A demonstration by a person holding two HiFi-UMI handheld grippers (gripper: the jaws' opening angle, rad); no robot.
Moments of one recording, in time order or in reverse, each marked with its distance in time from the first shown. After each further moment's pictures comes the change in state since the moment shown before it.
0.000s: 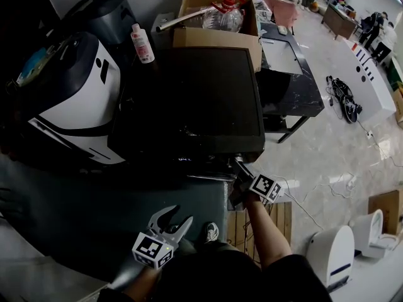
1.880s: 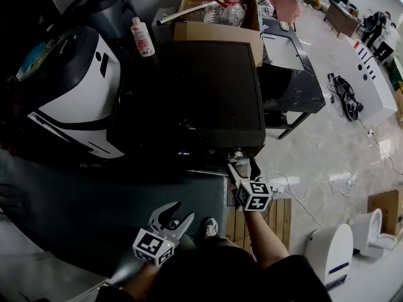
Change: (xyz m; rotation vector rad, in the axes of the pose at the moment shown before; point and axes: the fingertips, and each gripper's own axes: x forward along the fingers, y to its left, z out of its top) left arm 0.003 -0.007 -0.005 -0.015 0.008 0.003; right arm -0.022 0.014 0.001 -0.829 -0.014 -0.277
